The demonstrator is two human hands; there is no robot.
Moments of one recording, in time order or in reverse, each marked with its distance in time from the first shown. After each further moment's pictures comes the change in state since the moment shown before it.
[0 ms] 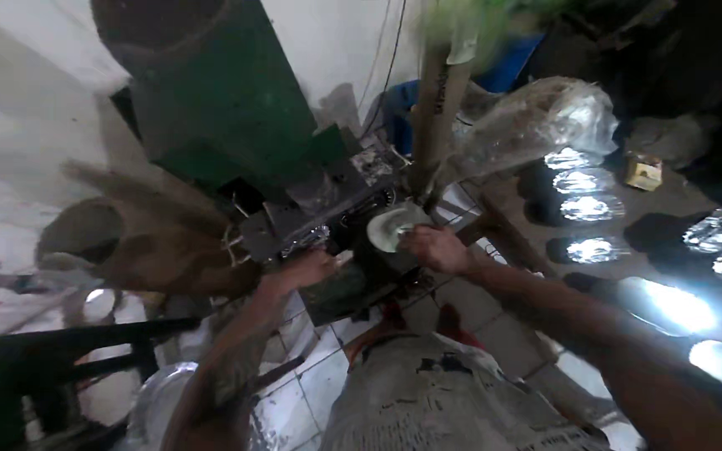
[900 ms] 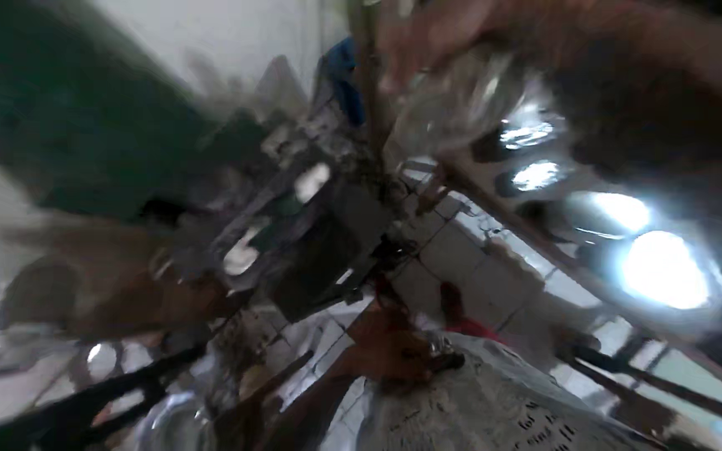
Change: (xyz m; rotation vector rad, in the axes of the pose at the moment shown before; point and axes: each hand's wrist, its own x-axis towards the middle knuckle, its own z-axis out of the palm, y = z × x) left_hand -0.052 0.204 0.112 -0.725 -0.604 0.498; right_hand -0.053 0.102 -0.252 0.805 -0.292 0.163
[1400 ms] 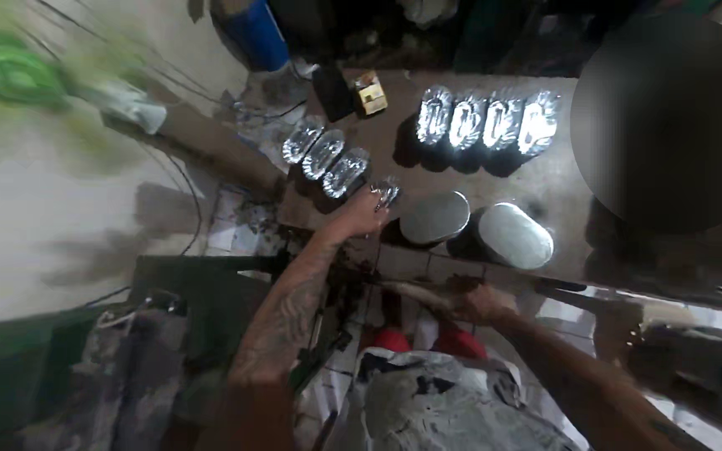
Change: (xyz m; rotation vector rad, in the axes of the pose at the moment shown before) left_hand 0.408 0.151 -0.099 1.061 0.020 -0.069; right_hand -0.318 0.180 0.376 -0.011 0.412 1.219
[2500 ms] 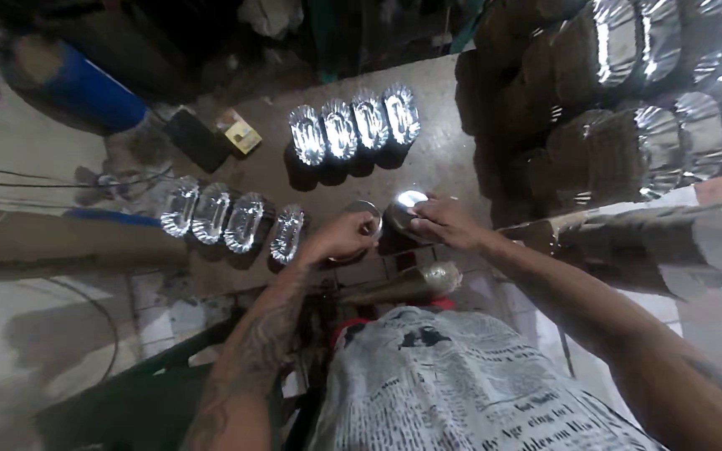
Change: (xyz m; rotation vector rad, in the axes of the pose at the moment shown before) left_hand 0.073 0.088 0.043 -0.042 -0.396 0.315; right_hand -0.054 0.041 -0.131 0.357 0.743 -0.281
